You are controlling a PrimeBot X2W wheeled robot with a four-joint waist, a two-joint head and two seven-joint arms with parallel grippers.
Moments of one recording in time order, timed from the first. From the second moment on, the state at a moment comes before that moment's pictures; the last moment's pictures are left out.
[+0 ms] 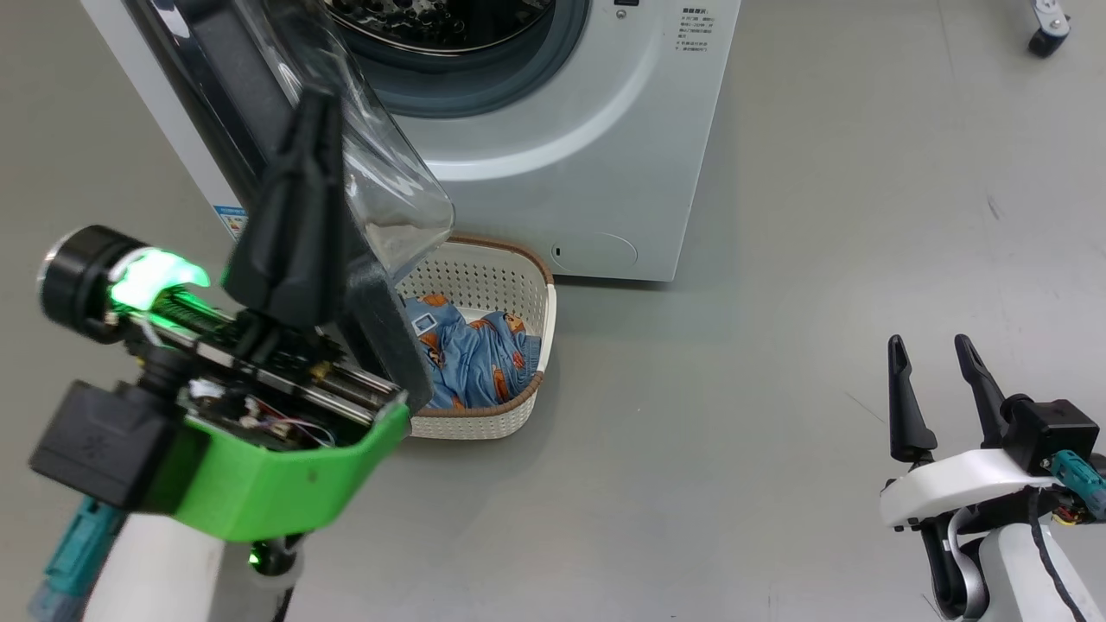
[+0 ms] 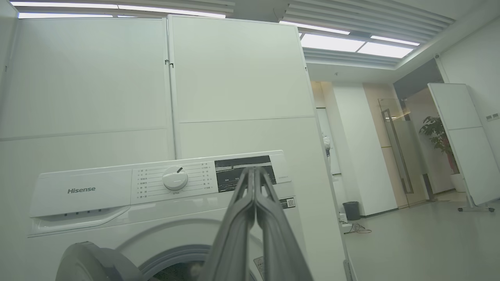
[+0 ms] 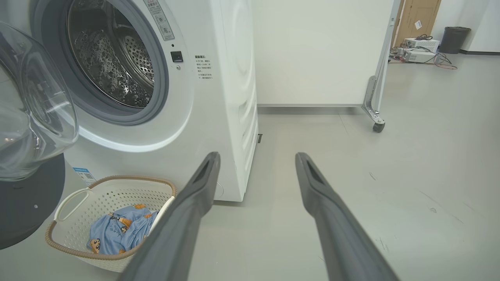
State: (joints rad) left arm -0.18 0.14 -0.27 -0.47 -0.28 -0.13 -0.26; right arm 0.05 -0.12 0.08 0.22 0.24 0.04 -0.26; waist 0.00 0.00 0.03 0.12
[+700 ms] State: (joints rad) left arm -0.13 0.18 -0.68 -0.37 -0.34 -0.13 -0.26; right arm 0.05 -0.10 0.08 0.22 0.24 0.07 -0.26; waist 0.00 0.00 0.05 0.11
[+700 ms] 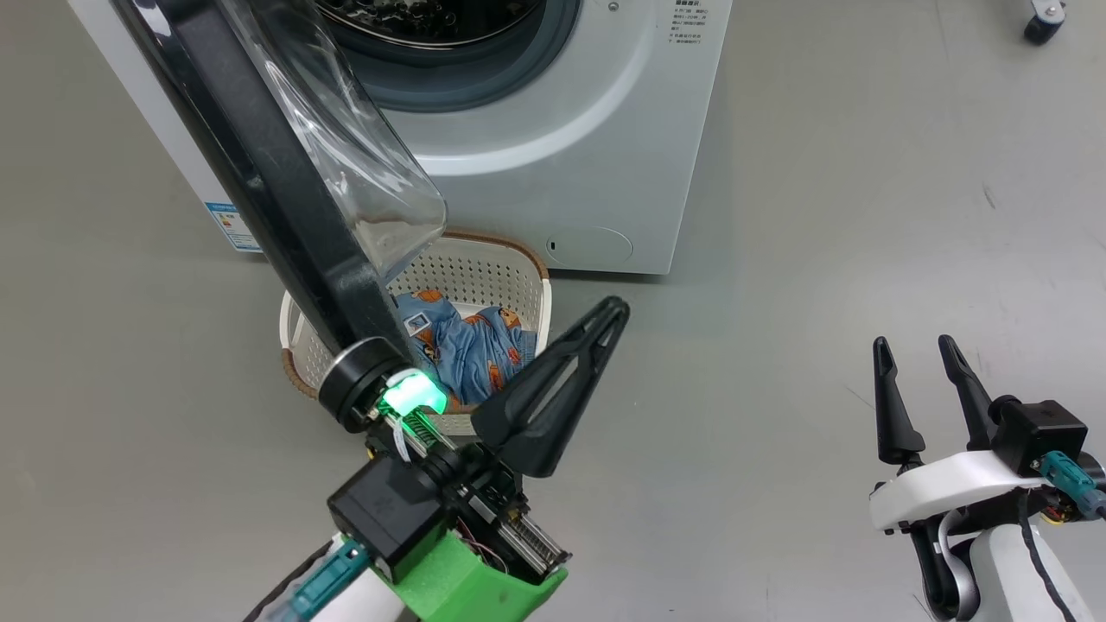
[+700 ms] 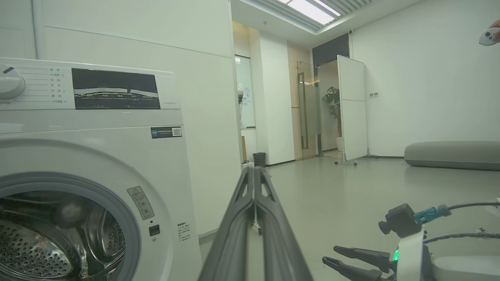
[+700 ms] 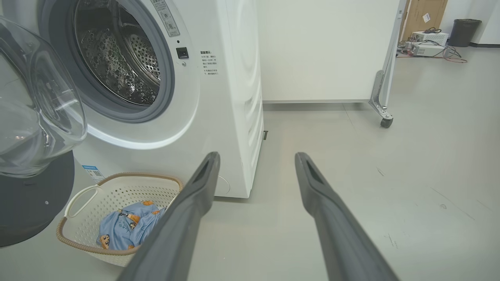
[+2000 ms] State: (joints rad) left arm -0.07 0.18 -0.54 -0.01 -0.42 -0.13 -0.26; right arm 0.05 -0.09 0.05 0.23 0.23 0.10 -0.26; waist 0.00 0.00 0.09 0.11
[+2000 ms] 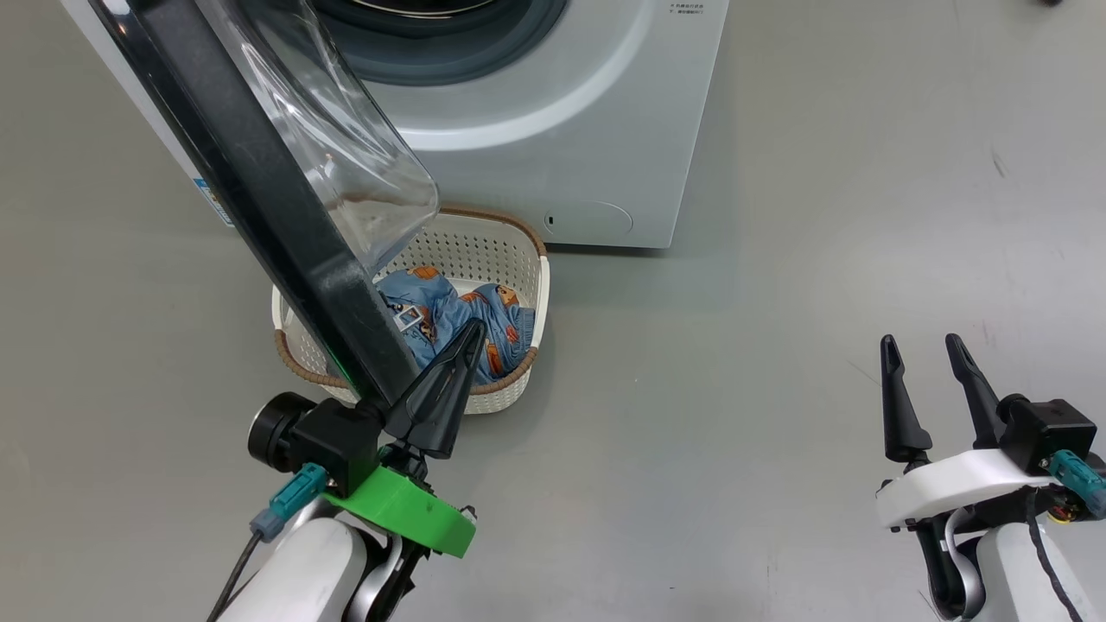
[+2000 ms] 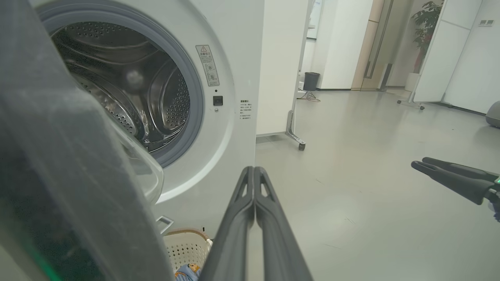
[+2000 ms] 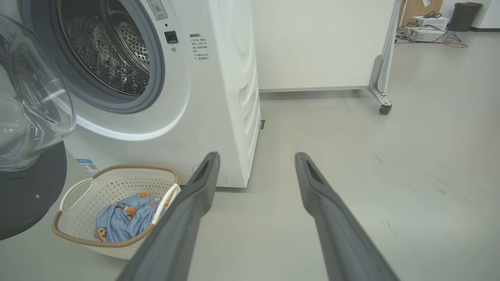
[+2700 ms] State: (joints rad) left arm -0.11 0.14 -0.48 0.08 -0.43 -0.13 -0.26; right arm 0.02 -0.09 0.04 0.24 0.22 0.11 -0.26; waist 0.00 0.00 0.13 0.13
